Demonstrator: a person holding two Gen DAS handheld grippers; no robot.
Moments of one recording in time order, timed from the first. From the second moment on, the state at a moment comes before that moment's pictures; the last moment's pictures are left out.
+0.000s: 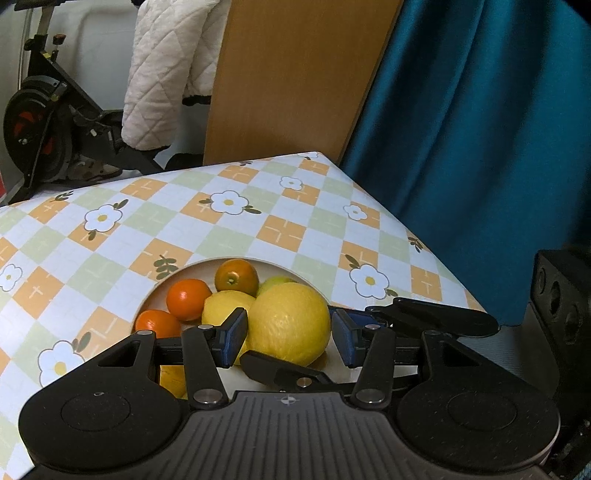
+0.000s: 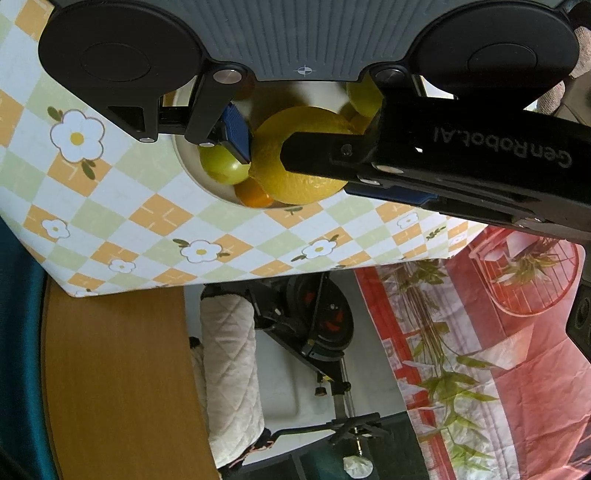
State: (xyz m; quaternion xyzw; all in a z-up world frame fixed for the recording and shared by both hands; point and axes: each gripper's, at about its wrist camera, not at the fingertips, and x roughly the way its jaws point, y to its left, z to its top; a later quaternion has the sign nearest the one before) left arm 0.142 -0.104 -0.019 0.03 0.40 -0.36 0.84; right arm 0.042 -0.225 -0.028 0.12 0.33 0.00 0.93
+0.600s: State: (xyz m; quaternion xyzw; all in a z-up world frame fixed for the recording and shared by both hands) left arm 0.141 -0.108 -0.041 0.01 0.42 -0.39 0.82; right arm 0.046 -0.219 -0.047 0.12 0.36 0.01 0.93
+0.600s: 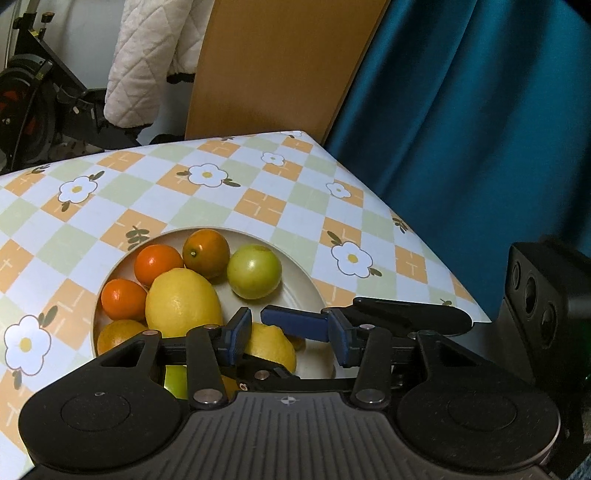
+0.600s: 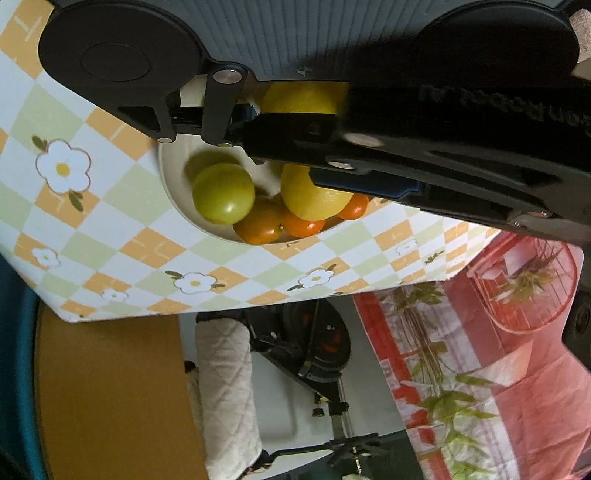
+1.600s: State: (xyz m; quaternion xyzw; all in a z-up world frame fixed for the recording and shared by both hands) left arm 0.146 -0.082 -0.056 -0.02 0.45 -0.35 0.82; right arm 0.026 -0.221 -0.051 0.09 0.38 0.00 0.92
